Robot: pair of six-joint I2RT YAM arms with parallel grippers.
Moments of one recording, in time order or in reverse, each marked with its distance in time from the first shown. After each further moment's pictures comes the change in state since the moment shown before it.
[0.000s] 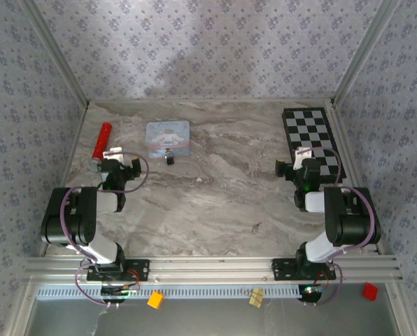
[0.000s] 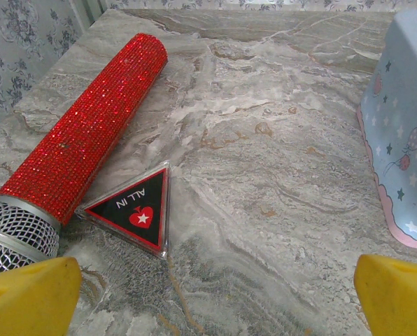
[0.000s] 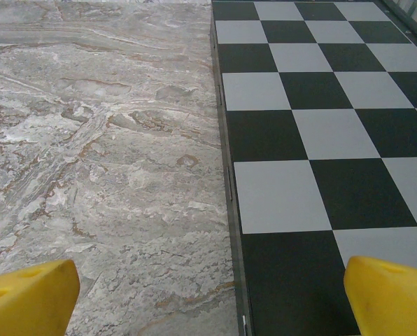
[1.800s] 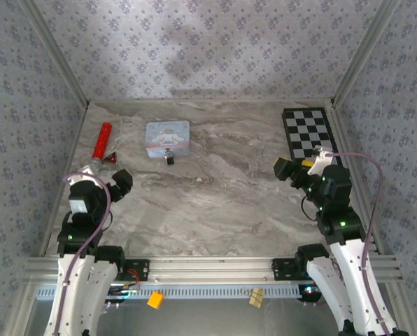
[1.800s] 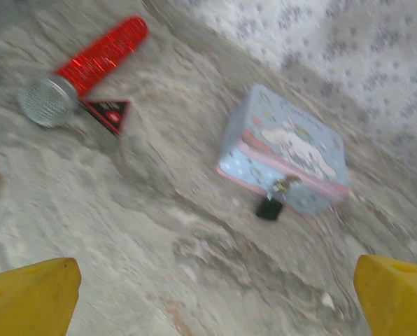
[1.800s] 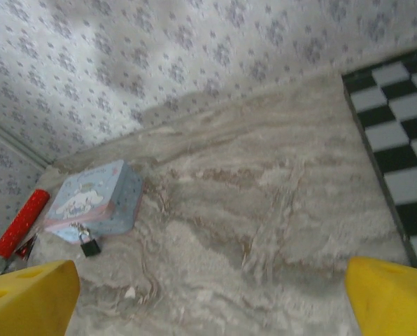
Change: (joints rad) left arm -0.051 -1.105 0.188 -1.360 0.173 -0.545; right arm 0.169 -0.958 0.319 -1.185 -0.171 0.475
